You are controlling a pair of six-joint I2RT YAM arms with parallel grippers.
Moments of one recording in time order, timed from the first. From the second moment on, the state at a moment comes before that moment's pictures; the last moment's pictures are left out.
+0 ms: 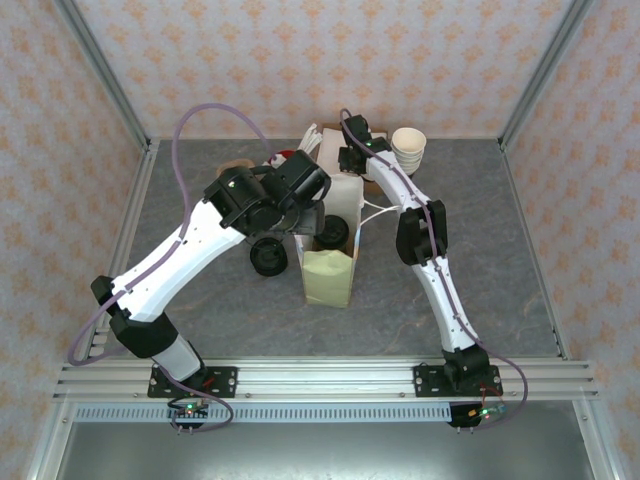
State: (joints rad) left arm -0.84 1.62 2.00 -1.45 -0.29 -0.76; right arm 0.39 2.70 2.62 -0.85 0.14 0.40
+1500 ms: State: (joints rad) left arm -0.83 1.46 1.85 -1.26 -0.40 -0.88; right arm 0.42 1.55 2.21 -1.05 -0.22 1.01
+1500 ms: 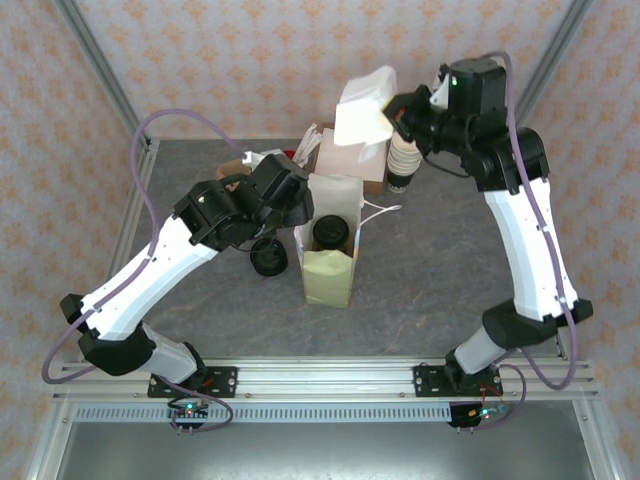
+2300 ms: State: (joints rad) left arm -0.82 1.35 1.72 -1.21 -0.38 -0.88; right arm 0.57 1.25 1.73 -0.83 -0.44 1.21
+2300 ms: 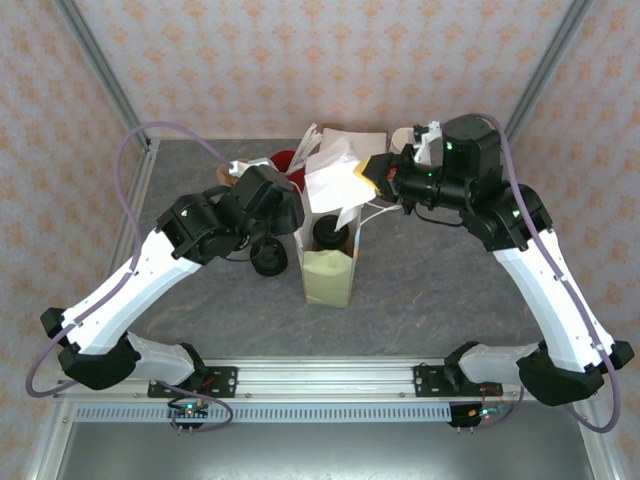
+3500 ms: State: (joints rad) left arm -0.82 1.33 1.69 -1.19 -0.39 -0.88; right arm 0.61 1.28 1.57 -0.92 -0.38 1.07
